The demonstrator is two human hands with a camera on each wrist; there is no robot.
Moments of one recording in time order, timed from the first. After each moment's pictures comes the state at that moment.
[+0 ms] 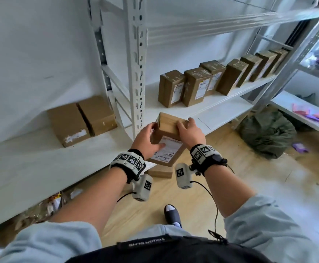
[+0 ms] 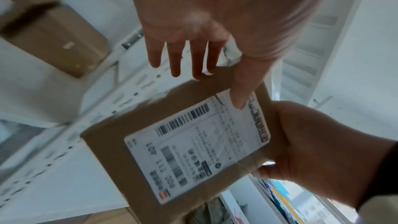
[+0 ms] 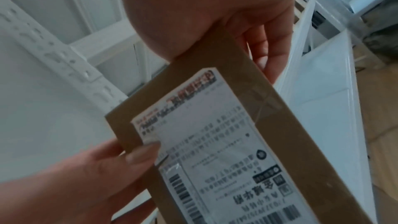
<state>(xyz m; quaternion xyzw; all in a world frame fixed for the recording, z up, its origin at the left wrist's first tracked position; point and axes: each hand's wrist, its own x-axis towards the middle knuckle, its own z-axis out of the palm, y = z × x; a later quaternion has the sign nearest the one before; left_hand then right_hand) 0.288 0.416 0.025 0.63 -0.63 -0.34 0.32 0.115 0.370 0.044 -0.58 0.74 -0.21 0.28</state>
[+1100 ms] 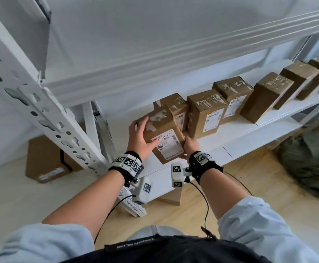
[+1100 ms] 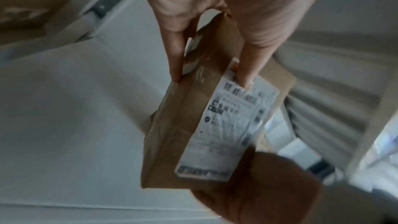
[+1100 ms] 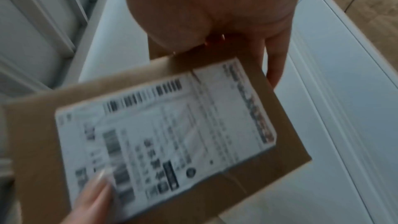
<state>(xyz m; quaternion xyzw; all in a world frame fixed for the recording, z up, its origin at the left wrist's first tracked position) 0.234 0.146 0.001 0.71 -0.52 -0.25 0.41 0.061 0.062 -0.050 -0.37 0.66 -0.28 0.59</state>
